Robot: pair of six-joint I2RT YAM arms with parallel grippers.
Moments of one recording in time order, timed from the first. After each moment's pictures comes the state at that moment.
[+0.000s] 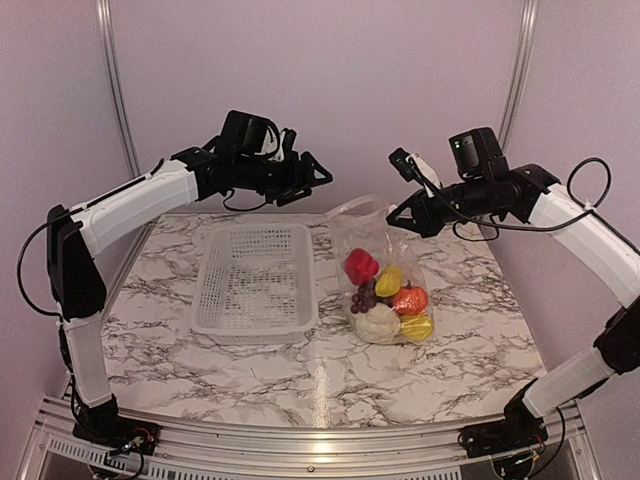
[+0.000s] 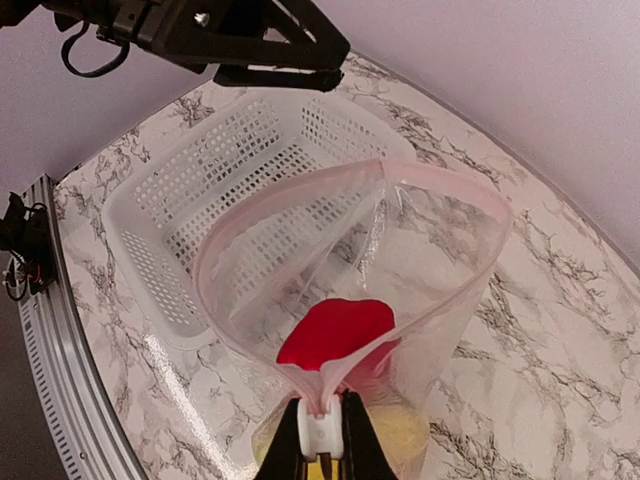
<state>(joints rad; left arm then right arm) -0.68 2.00 1.97 -0.44 0.31 -0.76 0.53 1.41 1.49 -0.73 -0.41 -0.15</state>
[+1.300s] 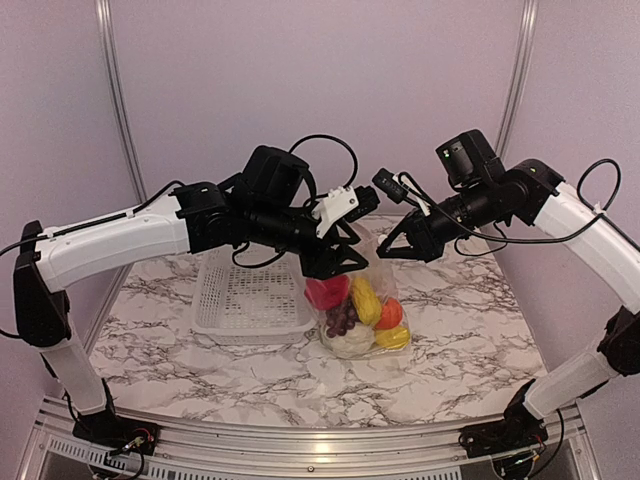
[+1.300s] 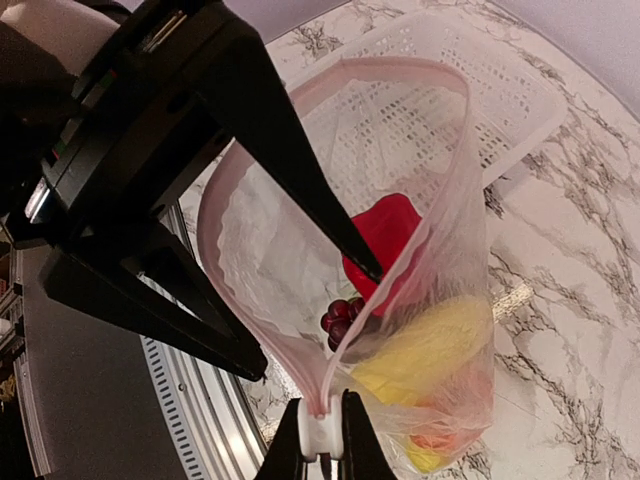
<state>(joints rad) -1.02 1.74 1.68 -0.45 0.26 0.32 0.68 1.39 1.56 -0.99 -0.53 -0.11</state>
